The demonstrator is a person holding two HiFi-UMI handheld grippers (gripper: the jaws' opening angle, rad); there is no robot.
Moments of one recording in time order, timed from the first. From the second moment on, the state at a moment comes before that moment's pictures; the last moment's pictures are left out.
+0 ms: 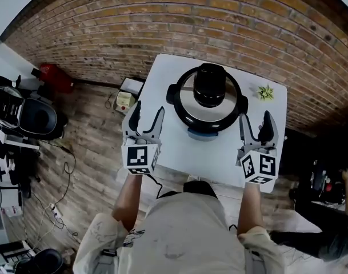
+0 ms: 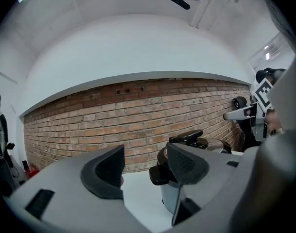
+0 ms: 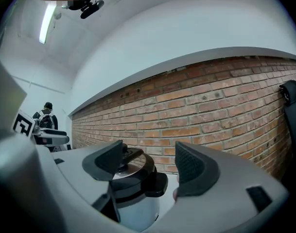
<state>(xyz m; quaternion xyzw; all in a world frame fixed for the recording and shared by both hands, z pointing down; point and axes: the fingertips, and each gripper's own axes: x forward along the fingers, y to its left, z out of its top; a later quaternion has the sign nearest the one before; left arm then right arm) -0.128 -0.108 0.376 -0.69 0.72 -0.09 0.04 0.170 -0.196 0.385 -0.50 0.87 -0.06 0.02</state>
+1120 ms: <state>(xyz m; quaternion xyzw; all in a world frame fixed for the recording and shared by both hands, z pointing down) -0.164 -0.220 0.368 -0.77 0.63 -0.05 0.04 0.132 -0.240 0.345 -0.58 0.82 -0.01 0.01</state>
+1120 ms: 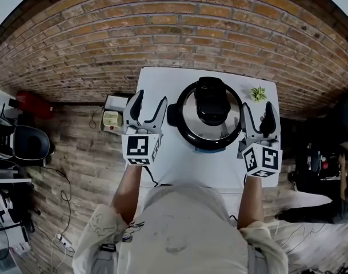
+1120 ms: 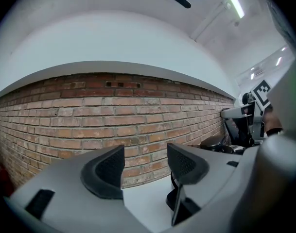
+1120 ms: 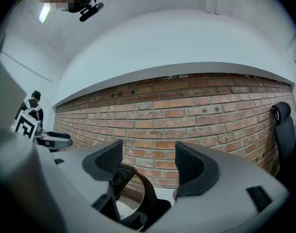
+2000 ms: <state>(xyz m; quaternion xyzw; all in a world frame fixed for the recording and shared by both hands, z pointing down) -0.151 -0.225 0.437 -0.86 0.41 0.02 -0.30 0.031 -0.223 0.313 -0.23 0.95 0.09 -0.20</state>
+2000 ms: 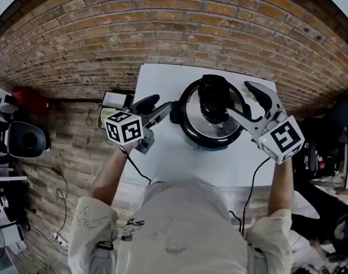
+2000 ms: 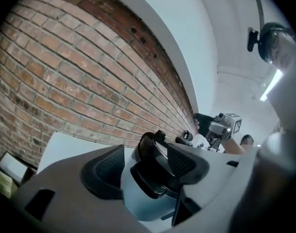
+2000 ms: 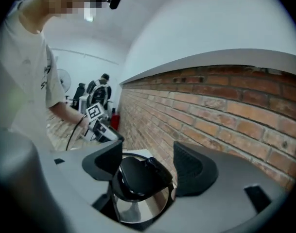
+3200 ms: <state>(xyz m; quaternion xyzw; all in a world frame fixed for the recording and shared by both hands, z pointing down) -0.107 -0.224 0.500 -0.74 0.18 0.18 -0.62 0.005 -0.220 0.442 0.10 0.76 0.06 -0.64</state>
